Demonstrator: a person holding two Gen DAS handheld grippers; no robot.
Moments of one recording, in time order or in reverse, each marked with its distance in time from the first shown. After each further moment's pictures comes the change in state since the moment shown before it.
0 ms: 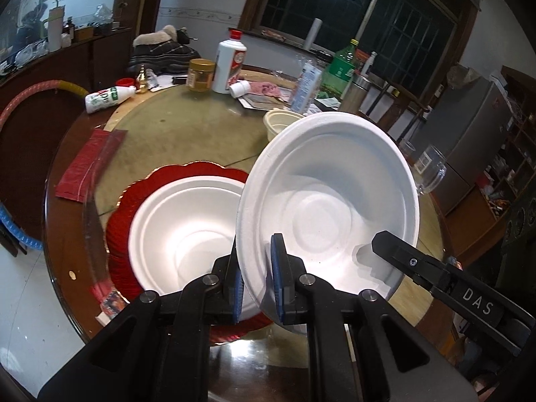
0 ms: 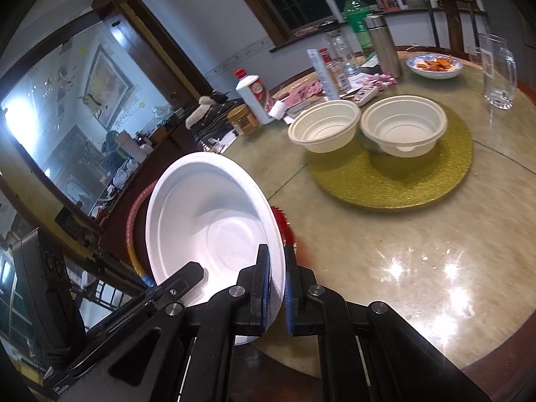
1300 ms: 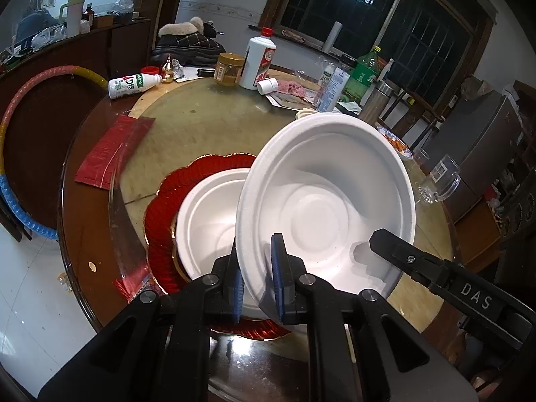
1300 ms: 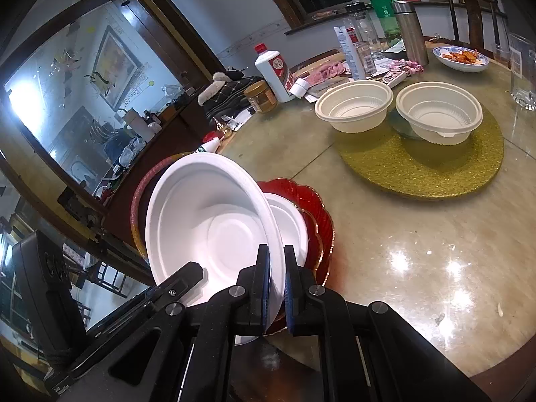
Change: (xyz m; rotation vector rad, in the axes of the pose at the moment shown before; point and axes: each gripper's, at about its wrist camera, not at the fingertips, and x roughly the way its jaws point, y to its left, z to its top) left arm -0.002 0.040 -0.005 -0.057 0.003 0.029; right arm 0.033 0.028 -0.008 -0.040 0.063 0.025
